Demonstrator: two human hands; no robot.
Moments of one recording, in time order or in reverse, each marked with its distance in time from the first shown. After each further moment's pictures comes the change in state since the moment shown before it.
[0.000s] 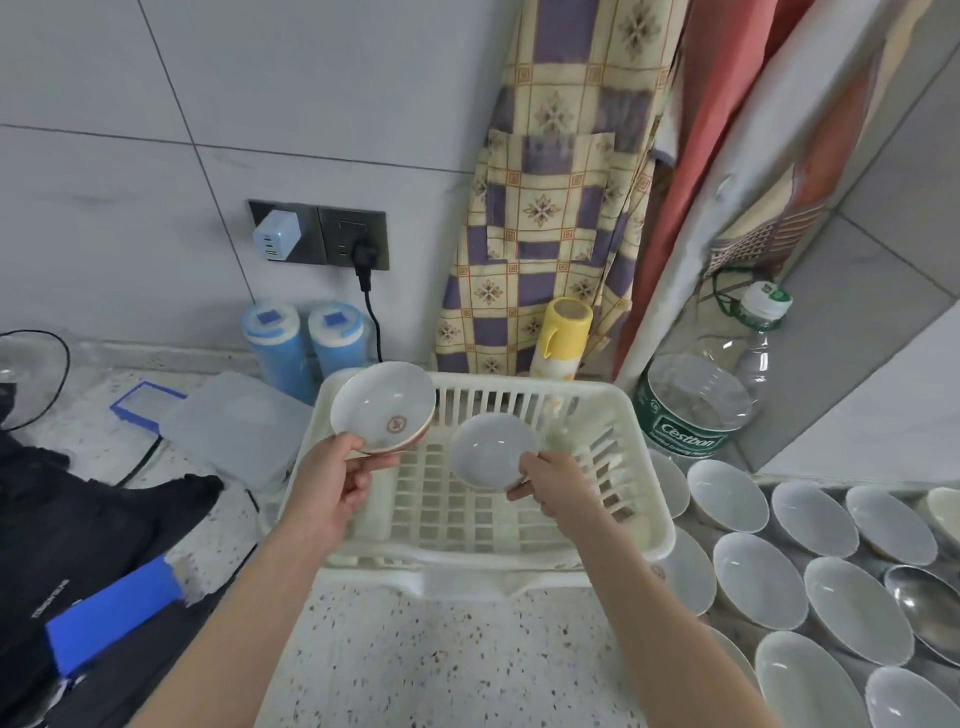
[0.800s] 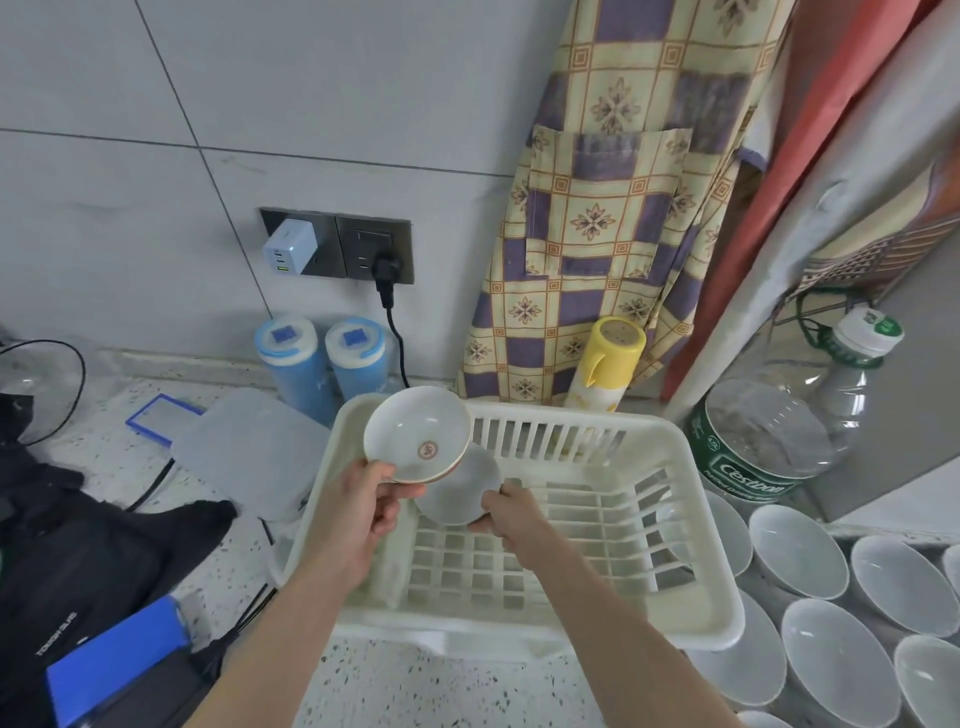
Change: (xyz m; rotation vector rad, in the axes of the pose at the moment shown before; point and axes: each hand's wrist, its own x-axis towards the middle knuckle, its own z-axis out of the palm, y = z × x) left_hand 0.044 -0.009 0.007 0.104 -0.007 0.047; right_hand 0.056 -0.012 0.079 0.081 -0.215 0.161
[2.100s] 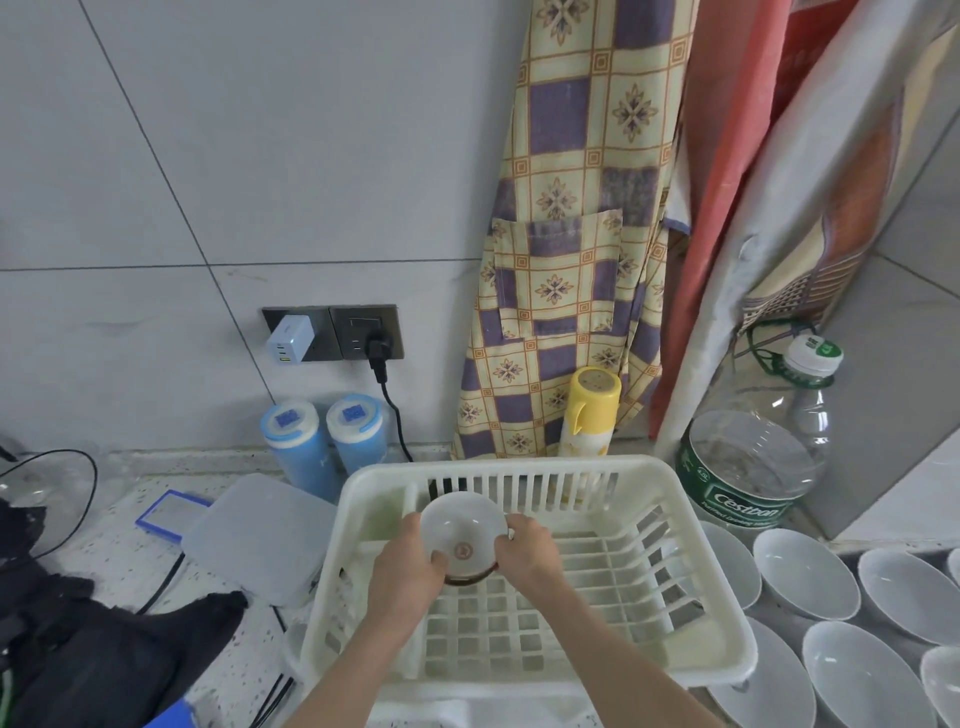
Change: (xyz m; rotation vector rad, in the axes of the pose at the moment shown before) left_hand 0.012 -0.015 0.028 1.074 0.057 0.300; right_hand 0.003 -0.006 -0.002 -0.441 0.272 -0.296
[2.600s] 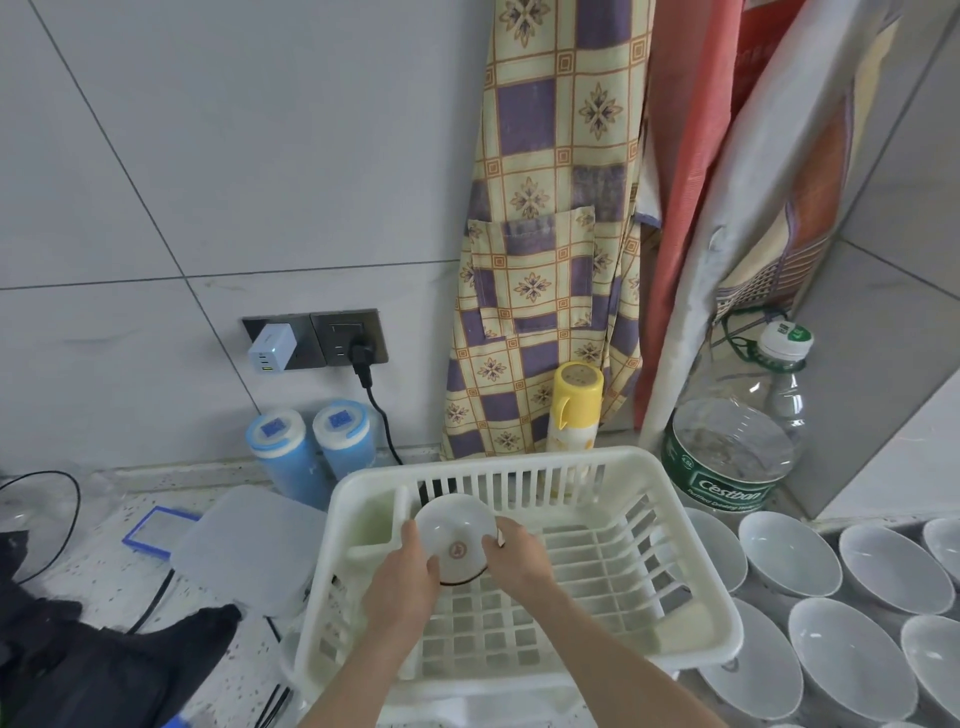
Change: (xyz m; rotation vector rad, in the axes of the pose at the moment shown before) left_hand -0.003 -0.006 0.013 0.203 -0.021 0.038; right_hand -0.002 0.011 0.006 -0.028 -0.021 -0.045
